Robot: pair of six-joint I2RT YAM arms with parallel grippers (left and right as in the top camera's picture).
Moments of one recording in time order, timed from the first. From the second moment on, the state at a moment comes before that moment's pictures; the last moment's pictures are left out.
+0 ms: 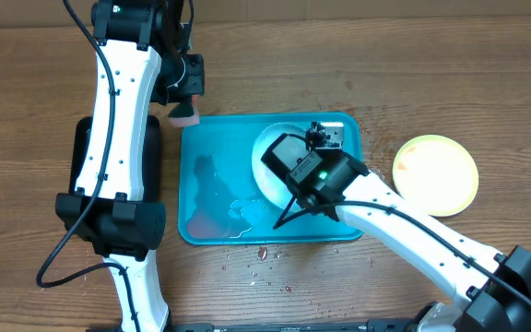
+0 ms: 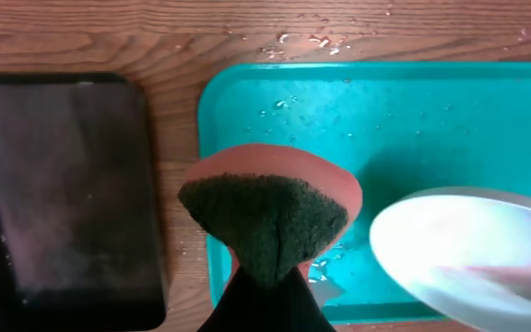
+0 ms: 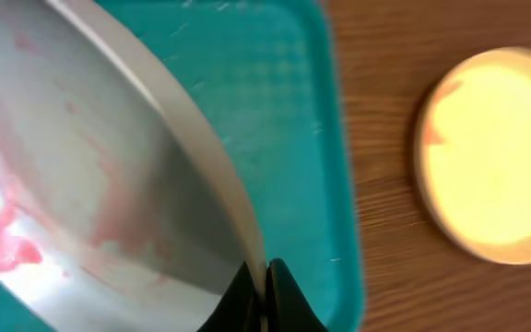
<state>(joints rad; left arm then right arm) -0.16 2.12 2.43 -1.69 0.04 -0.20 0.80 1.62 1.31 -1.07 0.56 0.81</state>
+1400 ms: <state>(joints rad) -0.16 2.12 2.43 -1.69 0.06 -0.18 1.17 1.62 1.38 -1.10 1.32 0.75</state>
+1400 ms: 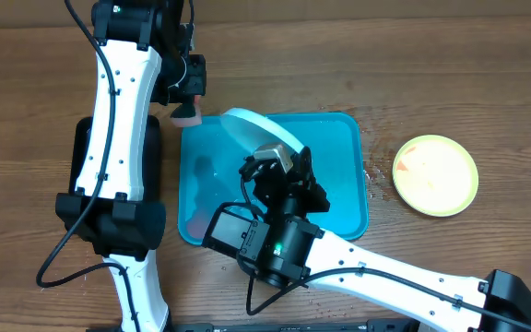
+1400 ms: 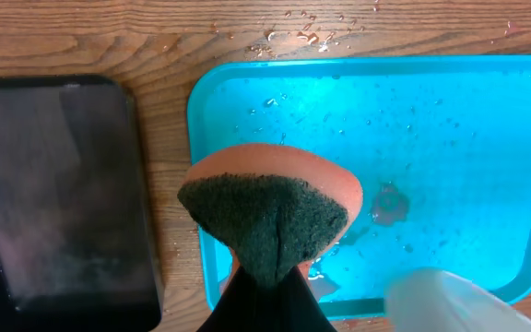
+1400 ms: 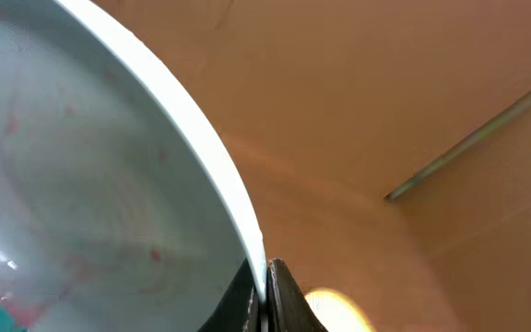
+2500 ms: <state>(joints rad) -0.16 2.12 2.43 -1.69 0.06 -0.18 -0.51 1.63 1.25 -1.17 -0.05 0.47</state>
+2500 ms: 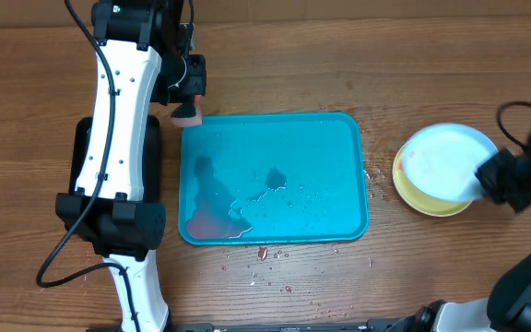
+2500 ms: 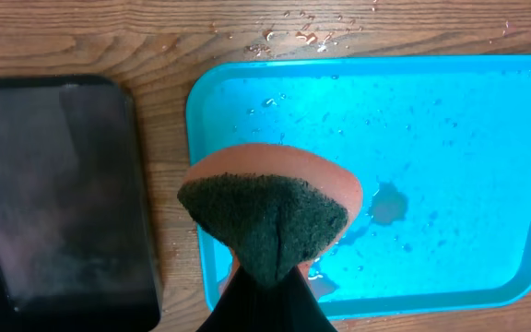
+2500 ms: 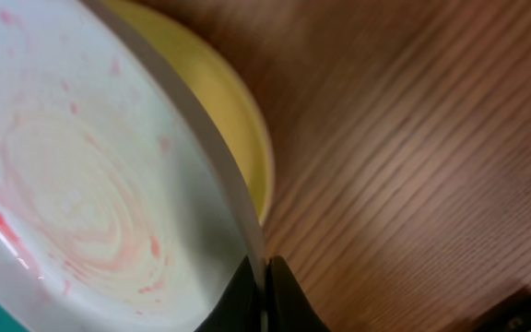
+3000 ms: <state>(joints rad) -0.16 2.12 2.43 -1.69 0.06 -0.18 -0.44 1.63 1.14 -1.08 -0.12 0.46</state>
